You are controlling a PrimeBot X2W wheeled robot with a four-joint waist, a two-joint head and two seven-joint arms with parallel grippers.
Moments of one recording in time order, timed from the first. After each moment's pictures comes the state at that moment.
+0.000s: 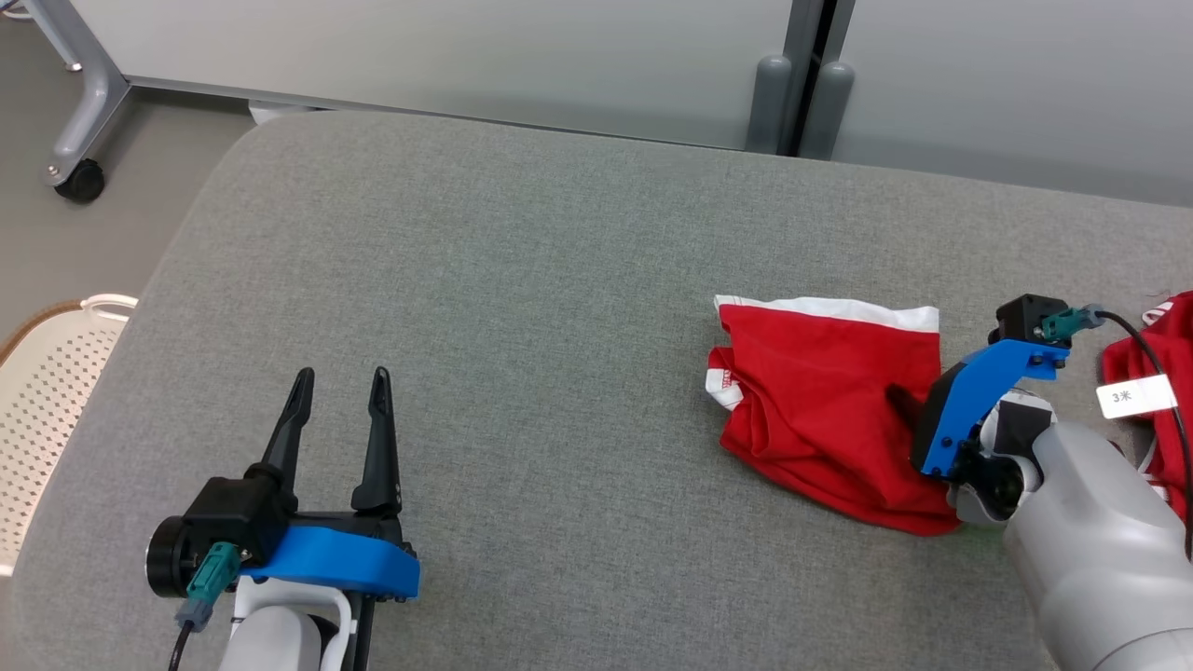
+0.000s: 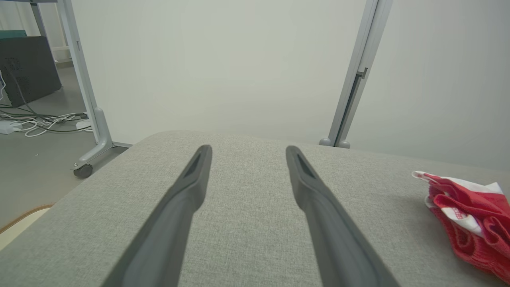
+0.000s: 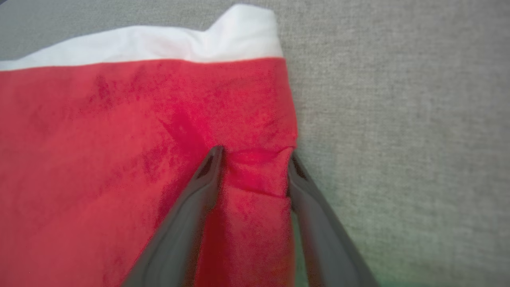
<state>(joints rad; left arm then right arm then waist) -0.17 0.05 -0.07 0.27 -0.18 -0.13 -0.26 -0.80 -0.17 0.14 1.20 0.49 0.13 0.29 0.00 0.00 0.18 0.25</state>
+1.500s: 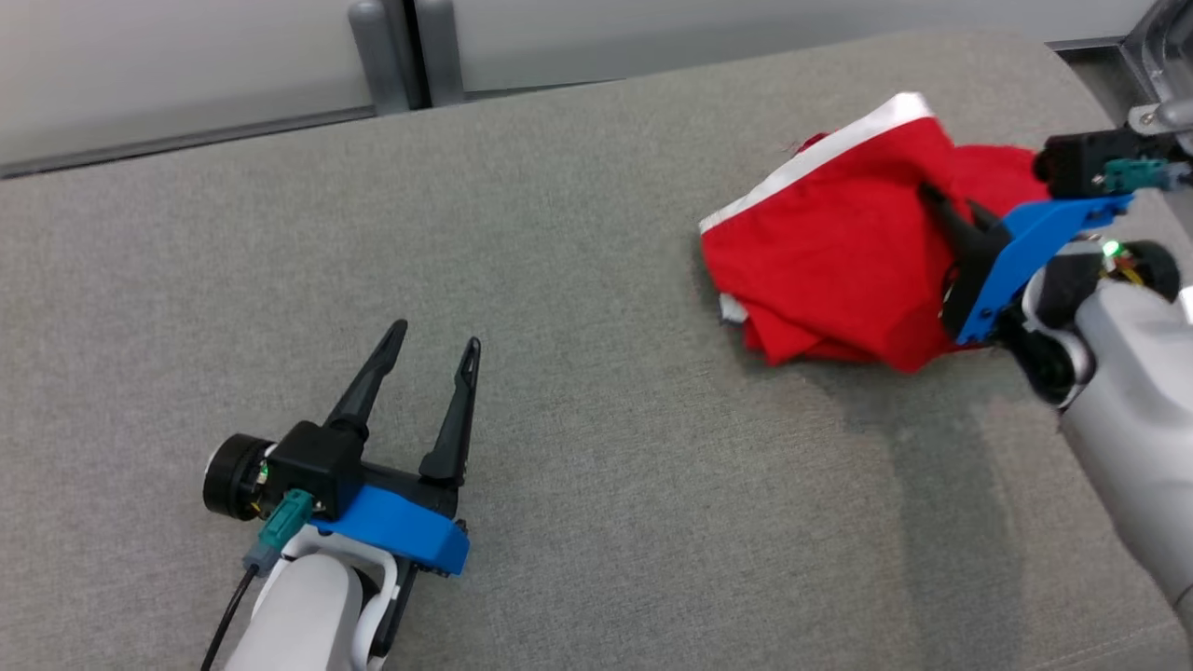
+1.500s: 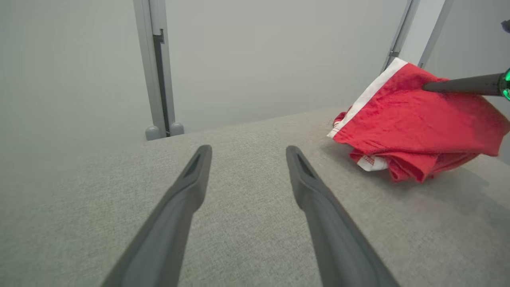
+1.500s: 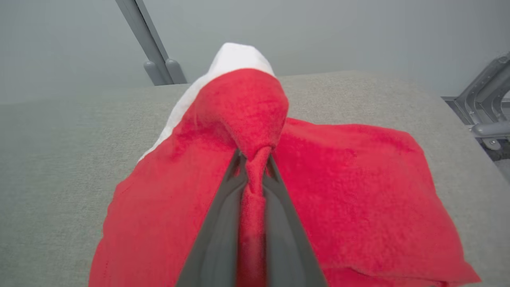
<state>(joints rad) -0.27 0.14 -0.30 0.31 -0.21 -0.13 -0.26 -0.91 -0.33 0.53 0.93 0.74 0.13 0.04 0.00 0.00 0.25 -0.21</state>
